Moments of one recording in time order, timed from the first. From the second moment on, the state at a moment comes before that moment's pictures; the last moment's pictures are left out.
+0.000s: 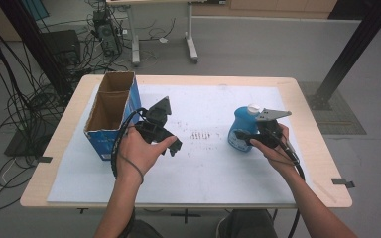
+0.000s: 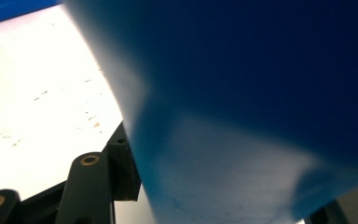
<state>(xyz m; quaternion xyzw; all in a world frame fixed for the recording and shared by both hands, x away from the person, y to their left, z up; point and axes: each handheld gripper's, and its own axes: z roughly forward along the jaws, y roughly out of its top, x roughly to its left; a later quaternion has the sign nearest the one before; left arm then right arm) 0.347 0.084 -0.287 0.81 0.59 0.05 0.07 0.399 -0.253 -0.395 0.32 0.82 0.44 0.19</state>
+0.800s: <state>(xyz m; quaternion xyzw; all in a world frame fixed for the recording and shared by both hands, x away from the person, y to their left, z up) 0.348 0.080 -0.286 0.81 0.58 0.05 0.06 0.399 -0.252 -0.395 0.31 0.82 0.44 0.19</state>
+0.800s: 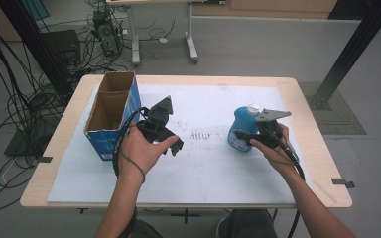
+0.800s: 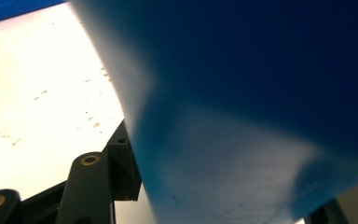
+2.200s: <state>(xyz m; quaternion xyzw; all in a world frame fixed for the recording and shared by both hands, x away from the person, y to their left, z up) 0.347 0.082 -0.285 0.81 0.58 0.05 0.07 0.399 -0.252 -0.395 0.32 0.82 0.44 0.18</state>
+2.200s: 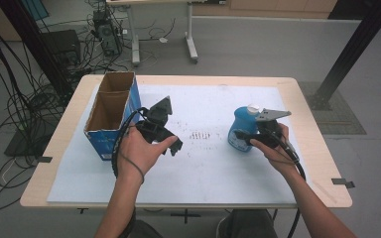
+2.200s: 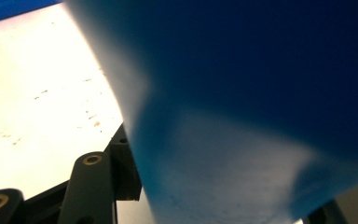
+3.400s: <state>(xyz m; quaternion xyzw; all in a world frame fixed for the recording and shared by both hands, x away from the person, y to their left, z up) 0.347 0.080 -0.282 0.81 0.58 0.05 0.07 0.398 -0.252 -0.395 0.32 0.82 0.44 0.19</state>
